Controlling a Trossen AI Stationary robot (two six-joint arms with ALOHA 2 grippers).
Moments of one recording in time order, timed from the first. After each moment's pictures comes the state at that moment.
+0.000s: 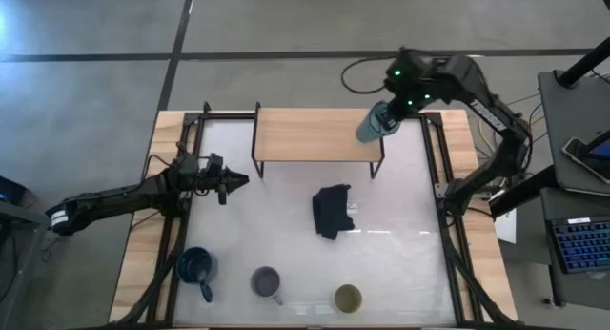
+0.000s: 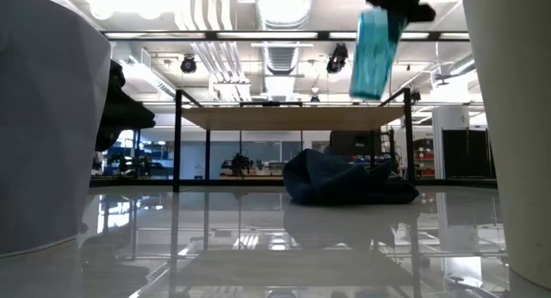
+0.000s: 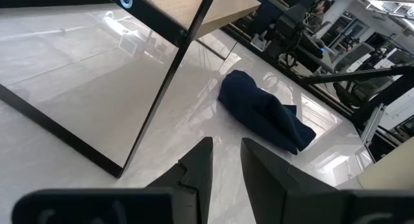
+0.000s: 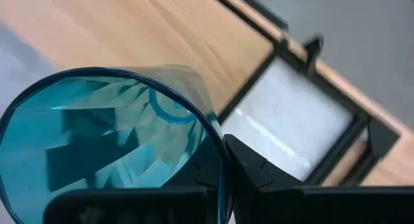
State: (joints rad) left arm 0.42 0.41 0.01 0.10 0.23 -0.46; right arm -0.57 1.53 1.91 -1.57 0.08 0.31
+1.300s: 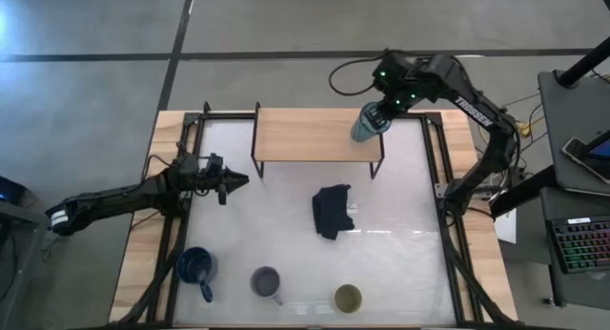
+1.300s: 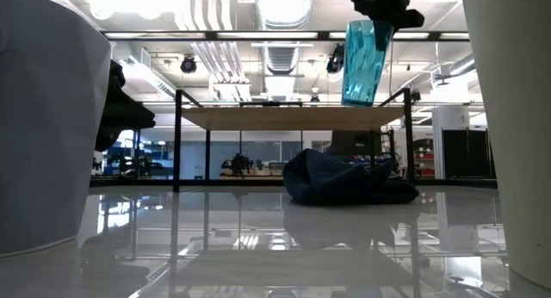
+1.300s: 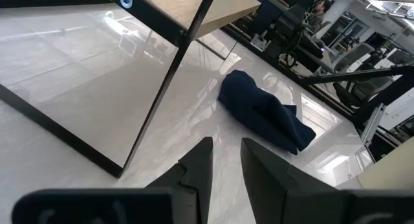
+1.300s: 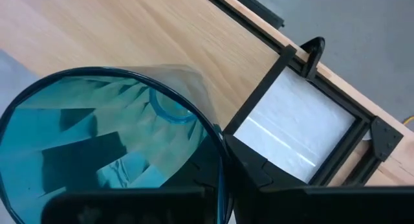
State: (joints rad) left arm 0.42 0.41 0.01 0.10 0.23 -0.46; right arm -0.55 1.61 1.97 -1.57 0.11 0.34
